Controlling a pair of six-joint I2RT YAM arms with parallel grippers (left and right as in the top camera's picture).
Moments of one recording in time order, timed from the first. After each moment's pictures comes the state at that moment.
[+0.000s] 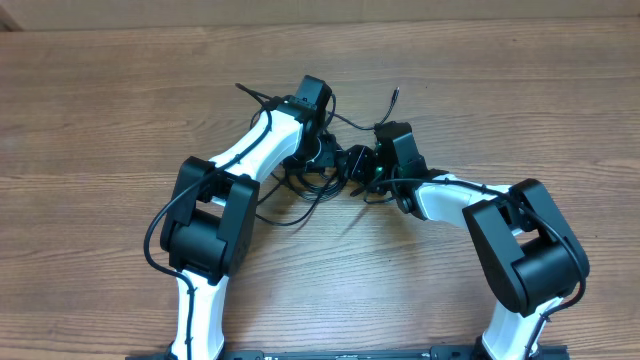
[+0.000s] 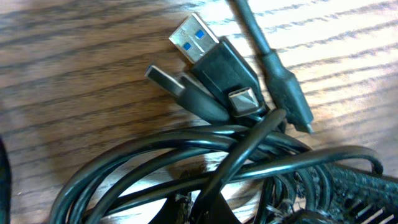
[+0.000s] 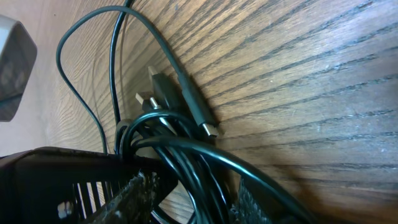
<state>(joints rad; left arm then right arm) -0.43 2.18 1.59 -0.79 0.19 -0.39 0.43 1.95 0.91 0.24 -0.35 0.93</state>
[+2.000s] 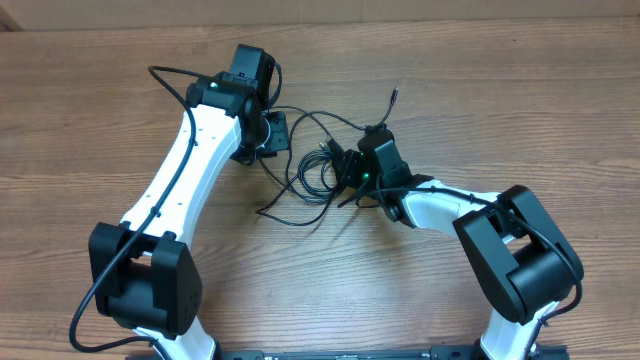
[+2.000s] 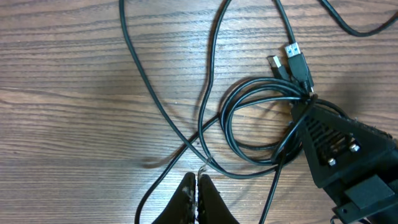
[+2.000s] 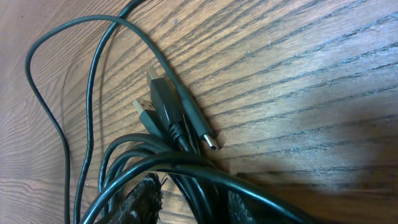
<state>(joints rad) -0.28 1.83 1.59 -1.08 0.07 -0.41 0.52 1.93 0.91 0.21 -0.10 0.86</state>
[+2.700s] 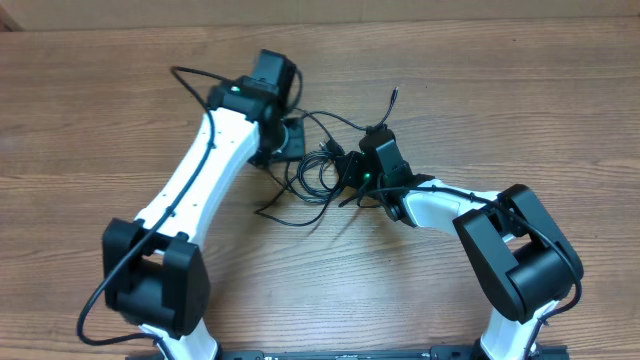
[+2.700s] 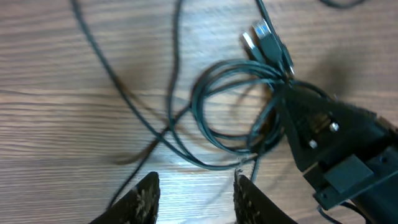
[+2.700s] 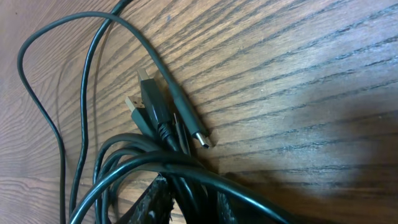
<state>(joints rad) -0.36 1.85 1.59 -1.07 0.07 -0.42 0.51 1.94 0.91 0.21 -0.13 0.86</state>
